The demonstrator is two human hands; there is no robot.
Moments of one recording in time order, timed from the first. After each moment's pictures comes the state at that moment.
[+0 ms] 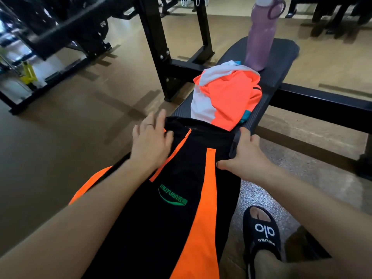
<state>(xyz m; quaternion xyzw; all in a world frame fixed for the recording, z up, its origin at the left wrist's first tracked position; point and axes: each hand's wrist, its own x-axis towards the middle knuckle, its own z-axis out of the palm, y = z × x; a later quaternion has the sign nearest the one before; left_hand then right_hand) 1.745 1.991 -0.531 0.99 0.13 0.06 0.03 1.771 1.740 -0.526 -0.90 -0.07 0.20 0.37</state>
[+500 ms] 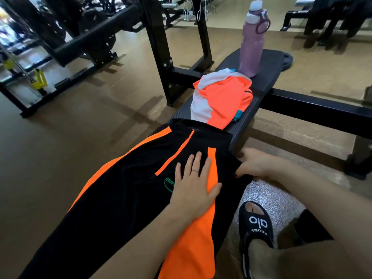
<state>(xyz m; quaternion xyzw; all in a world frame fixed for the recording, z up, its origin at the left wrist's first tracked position) 1.637 1.865 -0.569 1.00 0.03 -0.05 0.06 1.767 1.693 -0.538 -0.88 -0.07 0.37 0.29</state>
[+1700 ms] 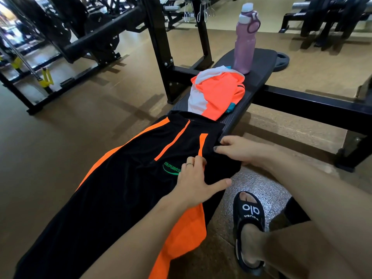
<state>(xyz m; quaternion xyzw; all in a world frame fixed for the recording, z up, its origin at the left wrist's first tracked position) 1.602 1.833 -0.535 0.95 0.11 -0.08 0.27 1.740 1.695 -0.524 -0.85 -0.15 0.32 0.39</state>
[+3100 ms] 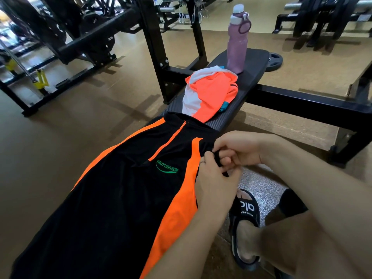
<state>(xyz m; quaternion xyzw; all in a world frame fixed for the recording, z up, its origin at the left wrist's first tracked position) 1.593 1.747 -0.512 0.88 0.22 0.07 0.41 1.716 1.680 -0.475 -0.62 -0.06 0.54 0.57</state>
